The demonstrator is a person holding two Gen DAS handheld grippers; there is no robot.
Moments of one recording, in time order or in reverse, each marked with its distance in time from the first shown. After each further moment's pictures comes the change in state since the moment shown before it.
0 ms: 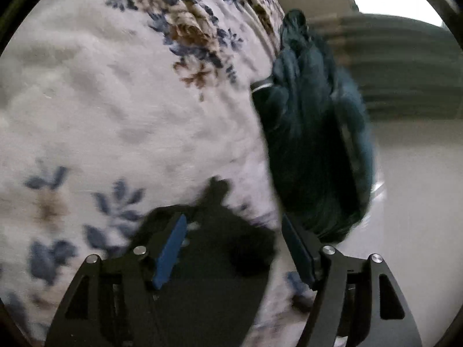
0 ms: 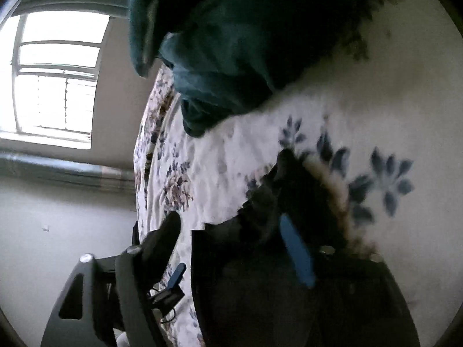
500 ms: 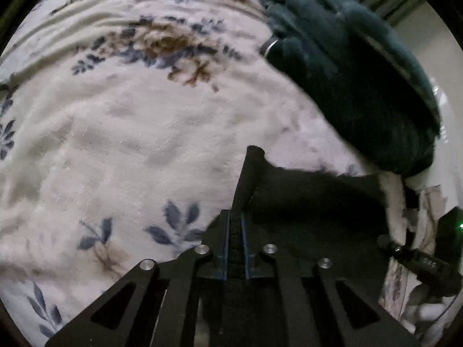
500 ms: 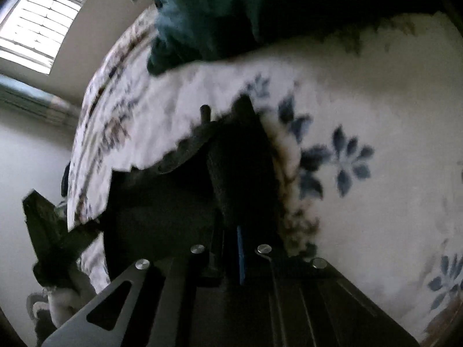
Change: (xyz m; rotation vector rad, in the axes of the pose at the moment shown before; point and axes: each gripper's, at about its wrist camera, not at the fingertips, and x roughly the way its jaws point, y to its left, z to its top) left arm 0.034 -0.013 -0.007 0.390 0.056 0.375; right arm 0.036 0.012 -0.029 -0.291 0.096 -0.326
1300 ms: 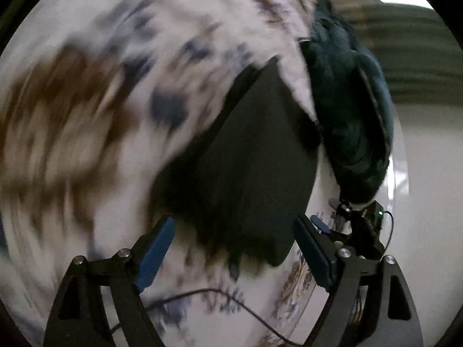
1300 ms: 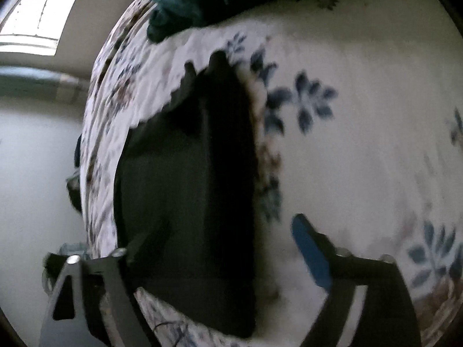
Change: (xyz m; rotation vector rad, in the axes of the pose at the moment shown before) left arm -0.109 0.025 -0.235 -0.557 0.037 -0.297; right arm -0.037 -0.060 -0.046 -0.018 0.258 0.121
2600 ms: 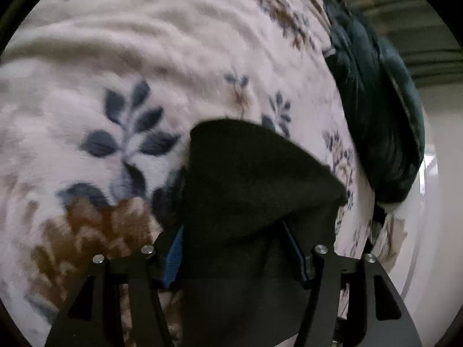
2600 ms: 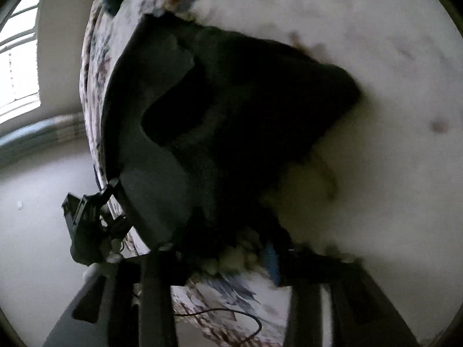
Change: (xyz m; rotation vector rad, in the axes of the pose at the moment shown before) left arm -0.003 0.004 0.132 0.183 -0.012 0.161; right arm 0.070 0.010 -0.179 0.382 0.068 0.148
